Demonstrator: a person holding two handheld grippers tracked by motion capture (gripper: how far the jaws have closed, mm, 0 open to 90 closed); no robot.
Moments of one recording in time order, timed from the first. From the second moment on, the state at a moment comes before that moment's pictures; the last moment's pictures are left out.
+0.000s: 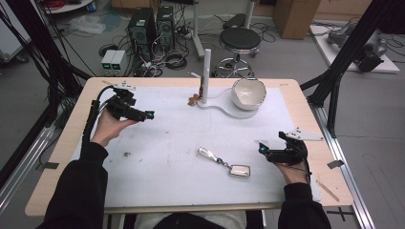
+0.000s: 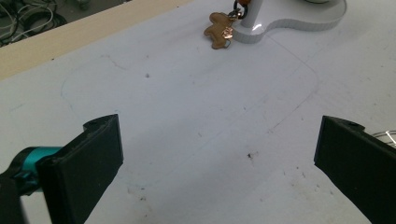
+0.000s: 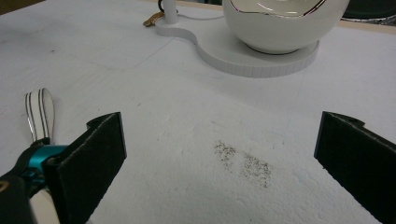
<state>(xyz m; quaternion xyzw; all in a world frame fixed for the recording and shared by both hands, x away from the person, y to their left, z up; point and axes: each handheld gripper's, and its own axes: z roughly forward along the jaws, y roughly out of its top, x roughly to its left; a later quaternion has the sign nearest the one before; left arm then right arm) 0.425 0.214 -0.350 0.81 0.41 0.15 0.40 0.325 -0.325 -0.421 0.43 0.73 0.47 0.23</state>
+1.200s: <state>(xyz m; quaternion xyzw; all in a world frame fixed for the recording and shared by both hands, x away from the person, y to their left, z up) 0.354 0.268 -0.379 0.79 0.43 0.18 0.41 0.325 -0.325 -0.422 0.44 0.73 0.47 0.23</state>
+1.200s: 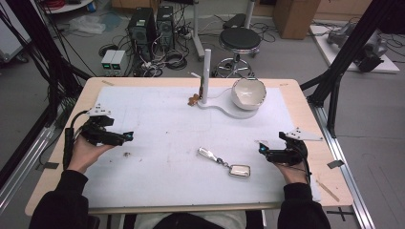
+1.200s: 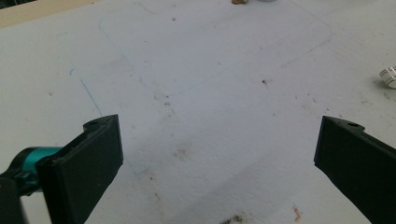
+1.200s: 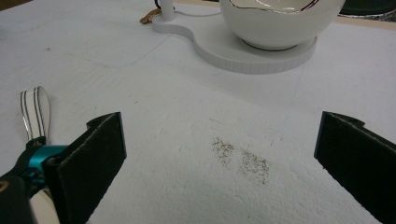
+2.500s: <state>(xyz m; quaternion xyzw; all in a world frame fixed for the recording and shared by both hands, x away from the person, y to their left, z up) 0.292 0.311 -0.426 0.76 0.45 0.20 0.41 0.325 -0.306 -0.416 0.41 0.75 0.47 0.20</state>
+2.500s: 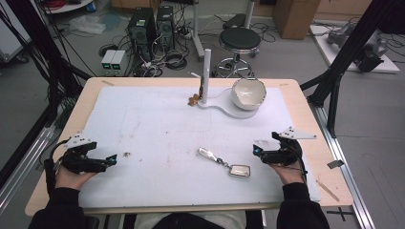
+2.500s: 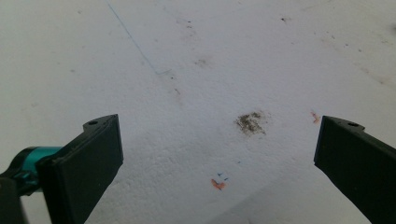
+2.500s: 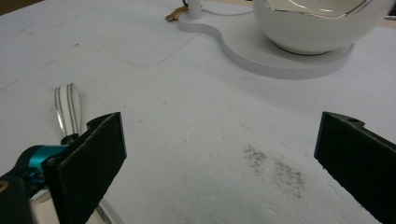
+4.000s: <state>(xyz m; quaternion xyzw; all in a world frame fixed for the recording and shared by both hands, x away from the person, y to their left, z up) 0.291 0.312 -0.429 0.77 0.45 0.19 0.42 0.332 -0.225 -0.420 0.33 0.83 0.43 0.13</state>
